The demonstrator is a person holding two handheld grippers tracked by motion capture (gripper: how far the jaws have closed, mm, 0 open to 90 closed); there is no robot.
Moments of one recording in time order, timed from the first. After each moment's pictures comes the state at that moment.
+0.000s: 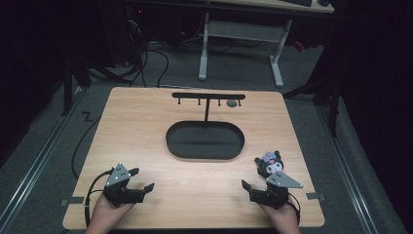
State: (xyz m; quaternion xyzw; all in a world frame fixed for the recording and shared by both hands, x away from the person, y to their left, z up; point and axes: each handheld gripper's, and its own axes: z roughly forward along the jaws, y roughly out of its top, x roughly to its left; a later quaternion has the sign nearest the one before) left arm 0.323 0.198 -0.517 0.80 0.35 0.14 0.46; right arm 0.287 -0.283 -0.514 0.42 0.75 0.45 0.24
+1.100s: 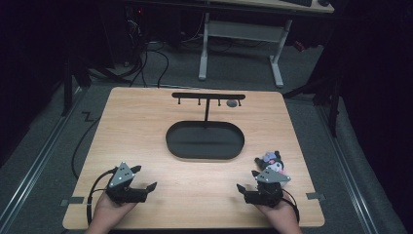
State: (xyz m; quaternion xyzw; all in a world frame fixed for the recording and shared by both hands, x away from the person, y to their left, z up) left arm 0.323 0.186 -0.509 0.82 0.32 0.17 0.45; right arm 0.295 -0.263 -0.503 0.40 0.81 0.37 0.21
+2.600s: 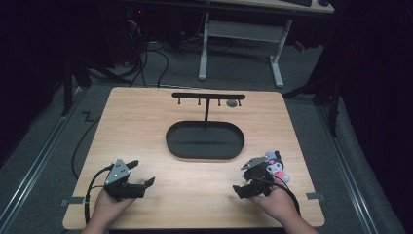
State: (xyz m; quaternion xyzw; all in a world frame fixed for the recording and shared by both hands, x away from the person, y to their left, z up) left arm 0.335 0.199 -0.515 0.79 0.33 0.18 0.49; right arm 0.326 -0.234 -0.482 0.43 0.87 0.20 0.12
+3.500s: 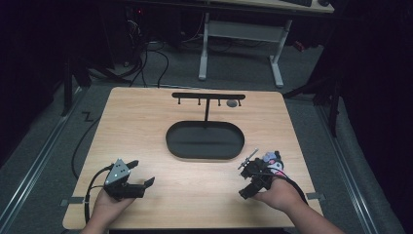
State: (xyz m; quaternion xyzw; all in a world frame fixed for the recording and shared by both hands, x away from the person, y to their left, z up) left arm 0.335 0.198 -0.514 0.79 0.32 0.18 0.49; right arm 0.341 -0.229 -0.470 0.41 0.91 0.07 0.05
